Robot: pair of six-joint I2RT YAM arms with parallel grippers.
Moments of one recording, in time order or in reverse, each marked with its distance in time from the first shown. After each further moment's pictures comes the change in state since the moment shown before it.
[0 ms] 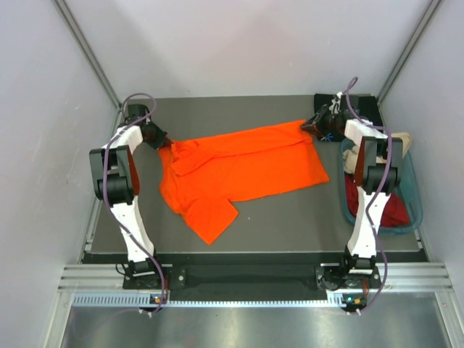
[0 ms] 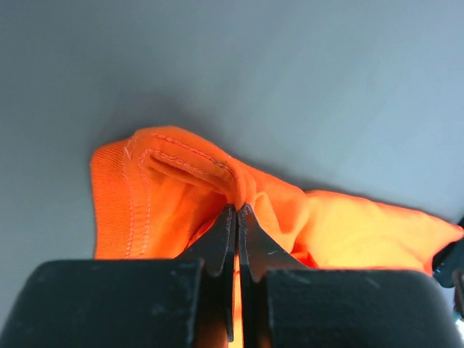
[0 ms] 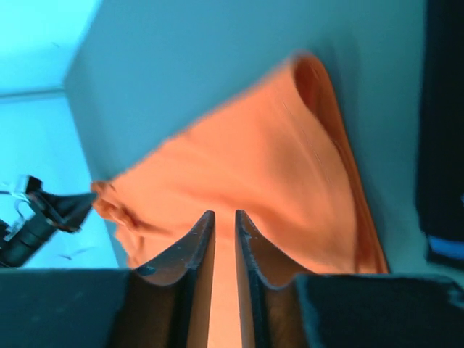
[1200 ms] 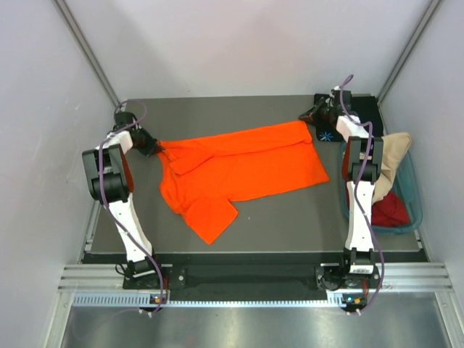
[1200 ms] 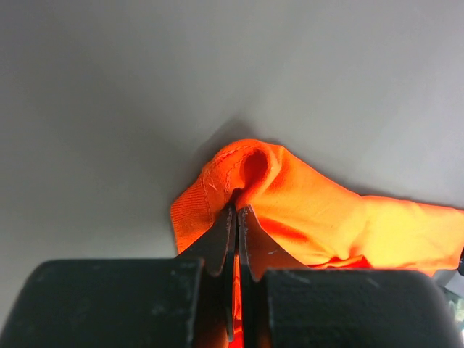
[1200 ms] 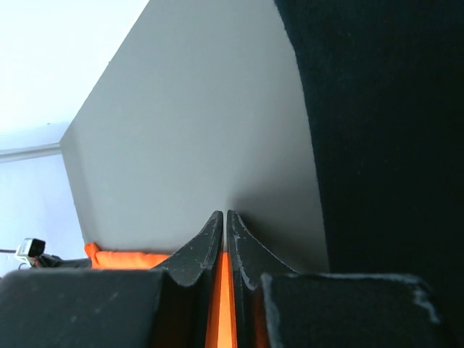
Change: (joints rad) left arm 0.108 0.044 -0.044 0.062 0.101 0.121; right arm 0.000 0.438 0.550 0.011 0.037 0.075
